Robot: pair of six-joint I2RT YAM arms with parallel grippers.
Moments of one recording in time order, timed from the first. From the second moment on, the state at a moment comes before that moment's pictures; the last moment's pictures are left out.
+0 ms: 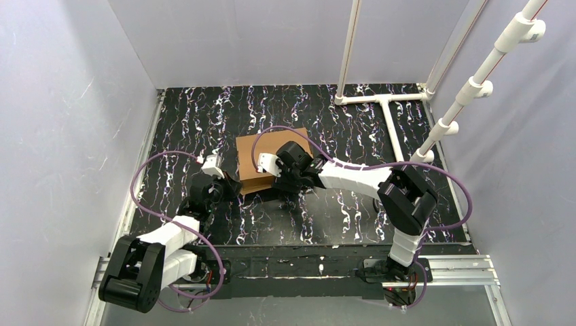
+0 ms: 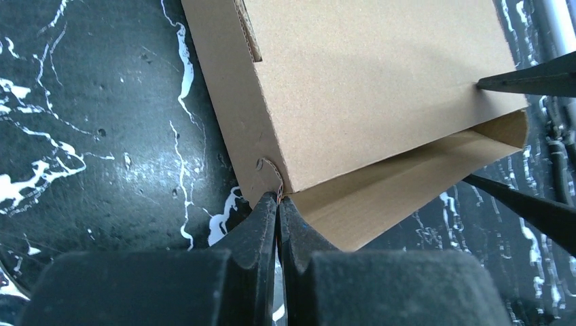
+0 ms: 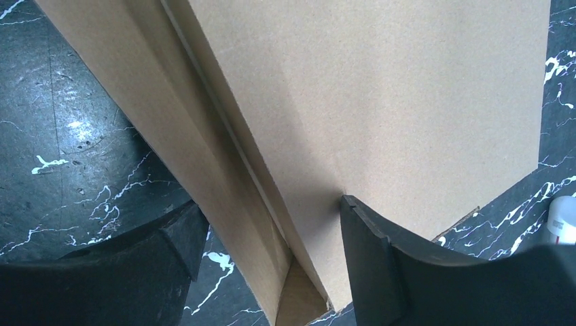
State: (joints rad) left arm -0.26 1.09 0.19 0.47 0.19 -0.44; right arm 0.95 1.80 1.20 -0.30 0.09 -0.58
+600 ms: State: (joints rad) left arm -0.25 1.15 0.25 0.41 0.20 -0.54; right arm 0.93 1.75 1.18 -0.34 -0.07 -0.59
